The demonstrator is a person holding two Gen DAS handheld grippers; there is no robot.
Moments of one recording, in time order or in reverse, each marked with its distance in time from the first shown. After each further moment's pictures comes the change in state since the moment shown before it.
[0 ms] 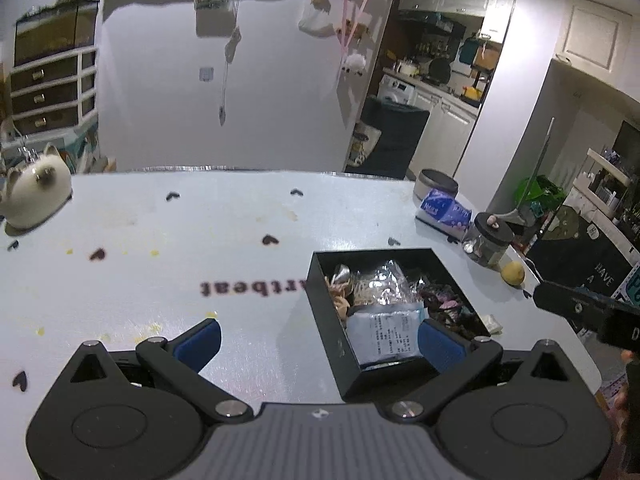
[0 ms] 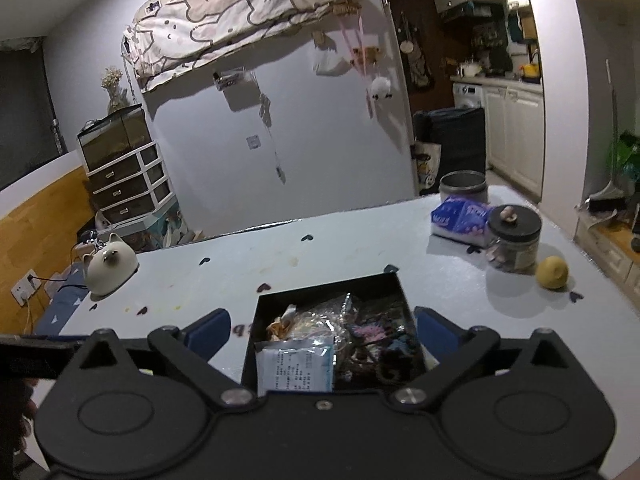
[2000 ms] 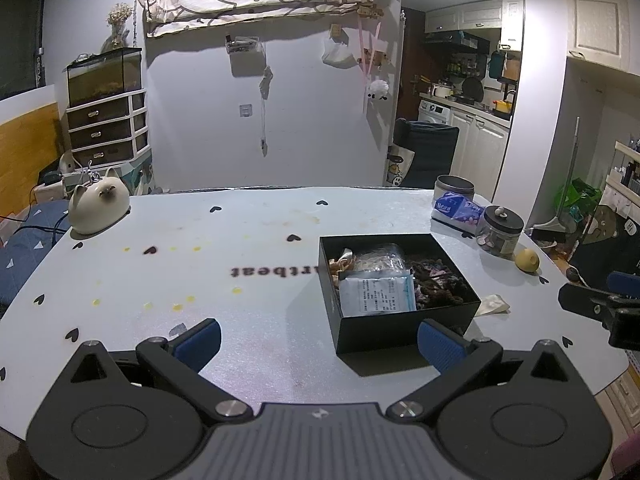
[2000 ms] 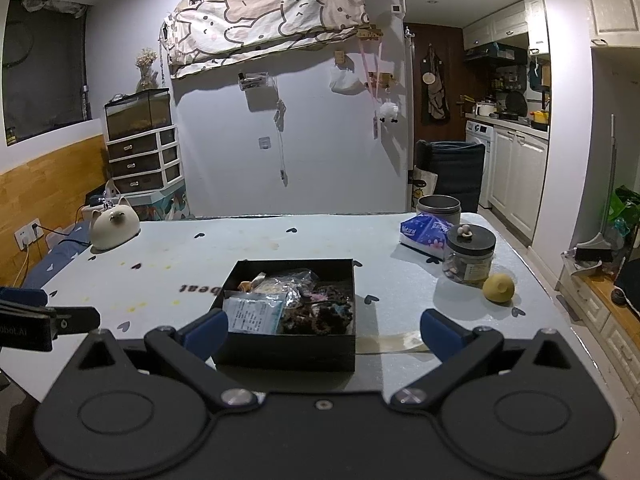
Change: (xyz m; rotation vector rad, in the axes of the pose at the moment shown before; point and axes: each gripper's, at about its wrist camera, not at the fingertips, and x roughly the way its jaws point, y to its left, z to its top) left arm -0.066 -0.082 -0.076 0.038 -0.096 0.198; right arm -0.081 -0.045 -0.041 -0.168 -0.044 0.001
